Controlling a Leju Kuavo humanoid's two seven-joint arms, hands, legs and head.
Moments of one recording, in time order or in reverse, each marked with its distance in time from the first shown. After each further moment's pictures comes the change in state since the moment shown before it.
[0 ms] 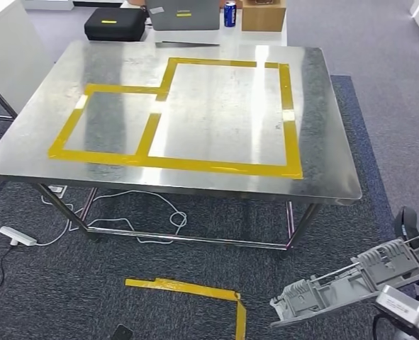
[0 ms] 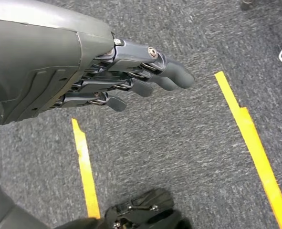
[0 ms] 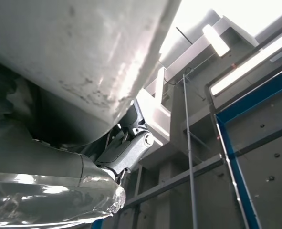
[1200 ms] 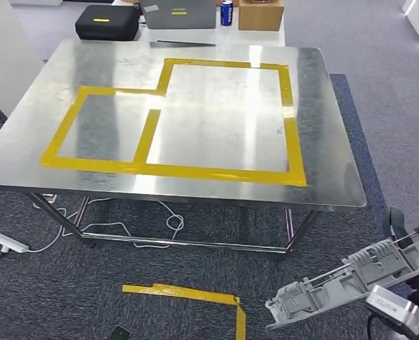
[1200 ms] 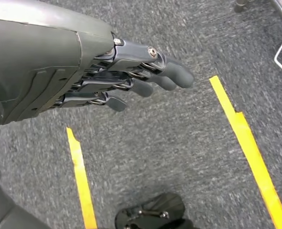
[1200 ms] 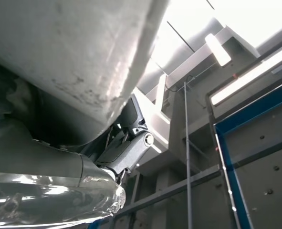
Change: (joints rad) left arm 0.006 0.002 -0.003 0.000 0.000 0.002 -0.006; right arm 0.001 -0.020 0.039 0.007 0.016 0.000 0.024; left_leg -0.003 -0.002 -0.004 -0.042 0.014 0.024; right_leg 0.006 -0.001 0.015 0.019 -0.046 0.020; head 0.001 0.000
